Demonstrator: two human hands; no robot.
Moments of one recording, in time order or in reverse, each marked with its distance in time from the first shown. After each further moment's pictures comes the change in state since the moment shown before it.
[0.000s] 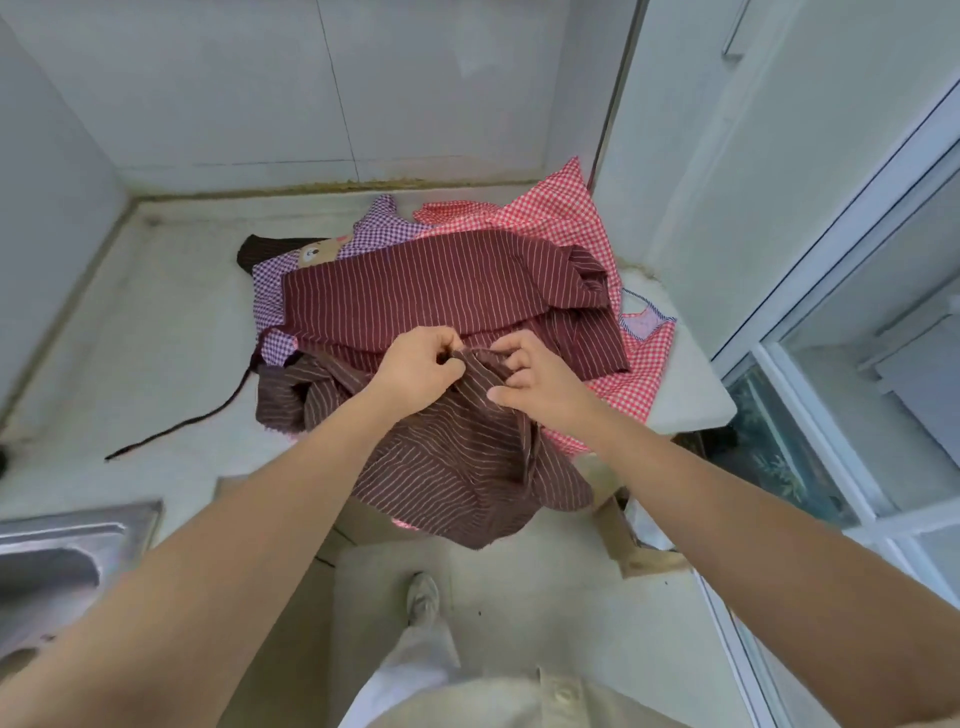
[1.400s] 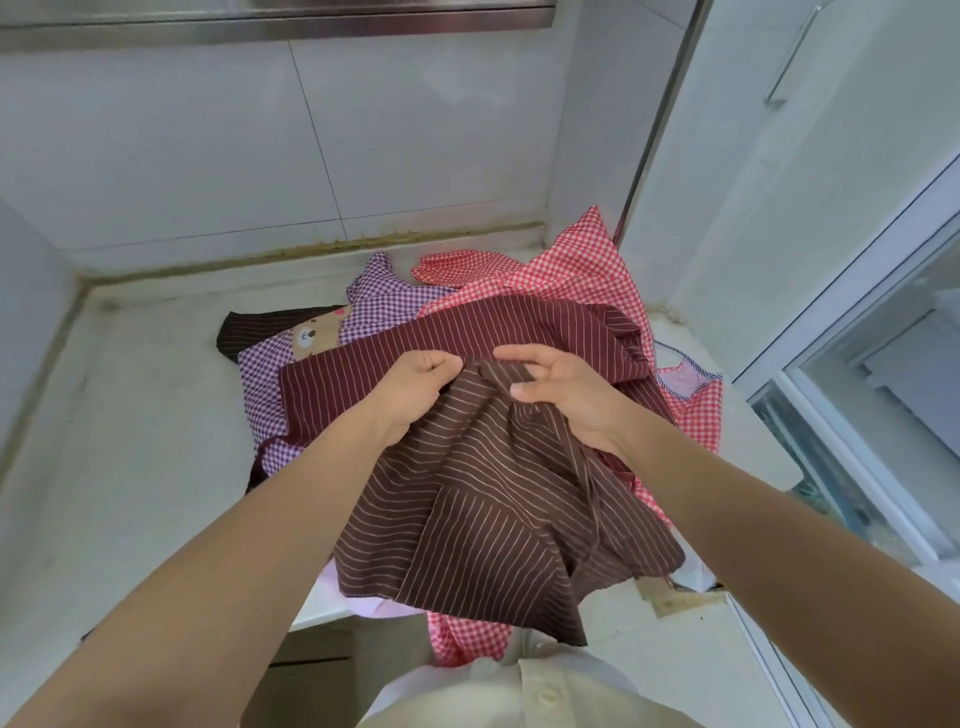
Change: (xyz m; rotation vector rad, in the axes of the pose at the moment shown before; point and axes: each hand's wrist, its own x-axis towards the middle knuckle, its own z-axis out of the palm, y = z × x) left_hand 0.128 -0.053 -0.058 -0.593 -0.213 -0.275; right_hand 0.121 -0.036 -0.021 0.560 -0.019 0.120
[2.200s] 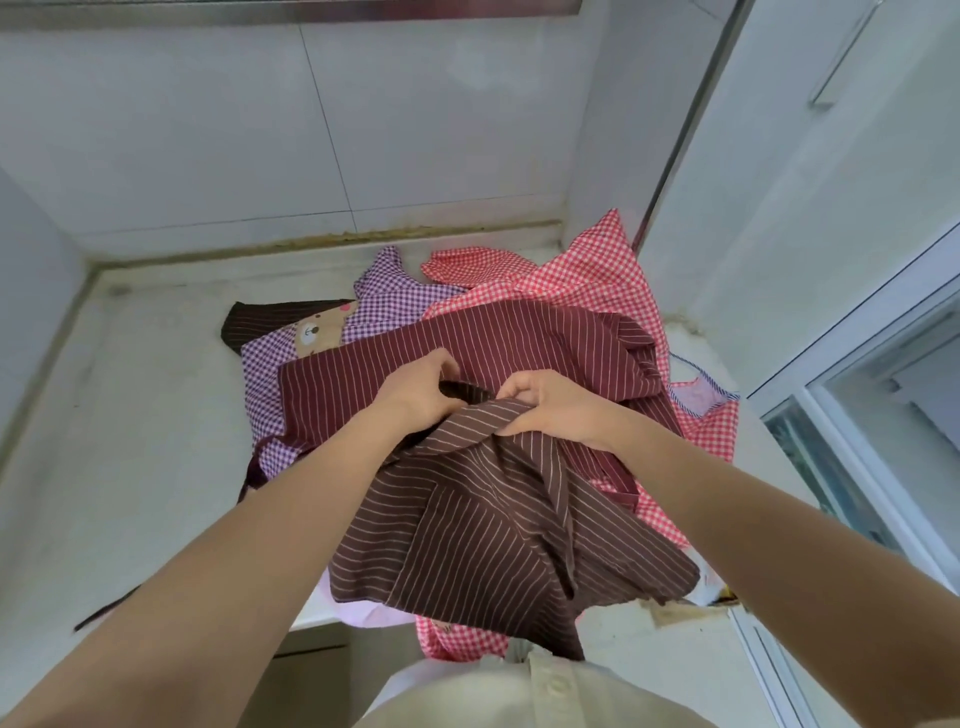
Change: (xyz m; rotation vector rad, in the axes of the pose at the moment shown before) left_hand 0.029 0.000 -0.002 0.792 0.085 0.049; right_hand 0.035 0.001 -0.009 -0.522 -0.146 0.144
